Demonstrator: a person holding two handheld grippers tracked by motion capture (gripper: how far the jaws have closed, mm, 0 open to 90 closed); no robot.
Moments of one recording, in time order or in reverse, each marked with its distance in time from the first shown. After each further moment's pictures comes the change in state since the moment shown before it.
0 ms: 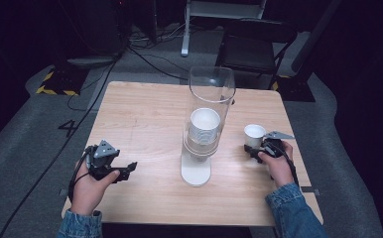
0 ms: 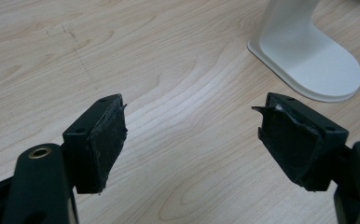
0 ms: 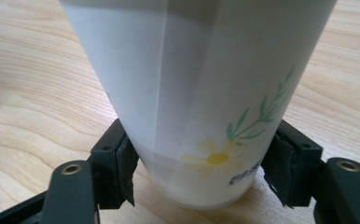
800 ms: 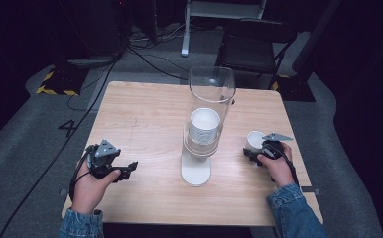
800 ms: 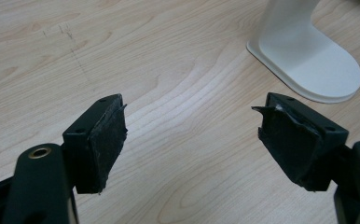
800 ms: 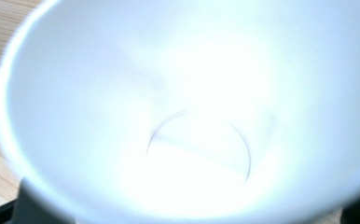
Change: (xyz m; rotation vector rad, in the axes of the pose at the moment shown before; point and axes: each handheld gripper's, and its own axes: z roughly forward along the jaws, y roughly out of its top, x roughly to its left) left arm 0.000 0.001 0.003 0.002 -0.011 -0.005; right arm 0.001 -0.006 0.001 0.045 -0.007 -0.015
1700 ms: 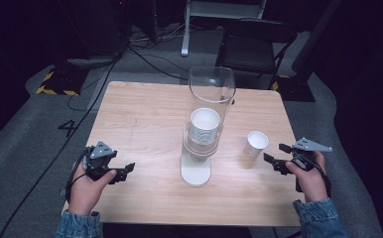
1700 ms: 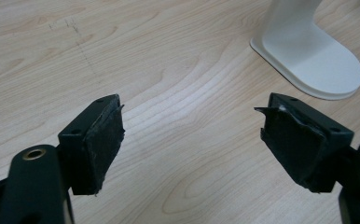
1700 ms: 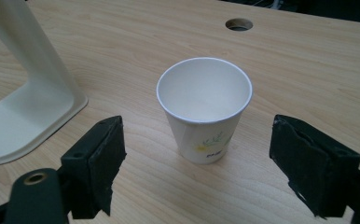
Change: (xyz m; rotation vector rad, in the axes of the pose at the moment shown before) left arm 0.006 -0.007 -0.006 -0.004 -0.005 -0.006; right arm 0.002 0.002 -0.113 -0.155 0.058 -0.053
